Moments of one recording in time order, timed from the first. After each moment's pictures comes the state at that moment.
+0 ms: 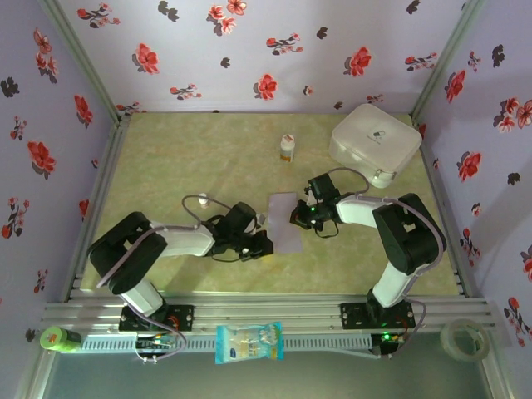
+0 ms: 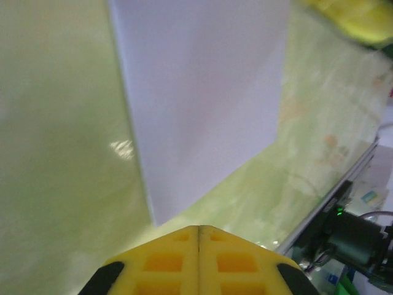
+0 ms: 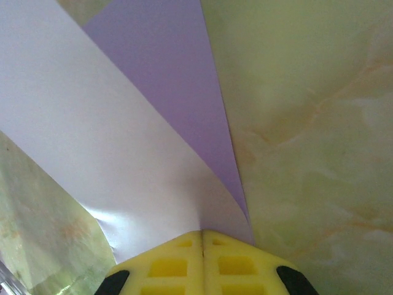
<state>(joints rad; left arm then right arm) -0.86 1.62 0.68 0.07 0.47 -1.01 0.47 1.71 0.80 -0.17 -0.45 0.76</state>
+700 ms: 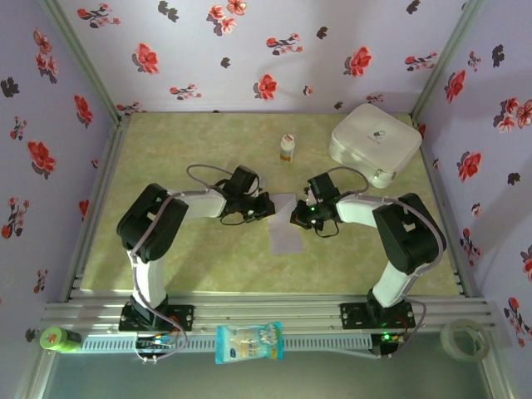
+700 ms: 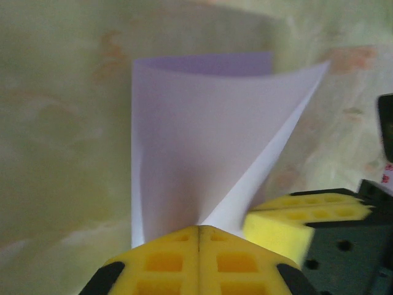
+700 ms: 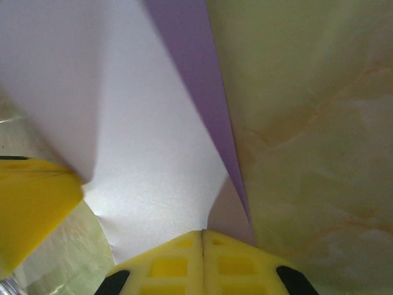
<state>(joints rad) -0.67 1.93 1.06 -0.05 0.46 -0.85 0.47 1.72 0.81 -0.19 -0.45 0.75</state>
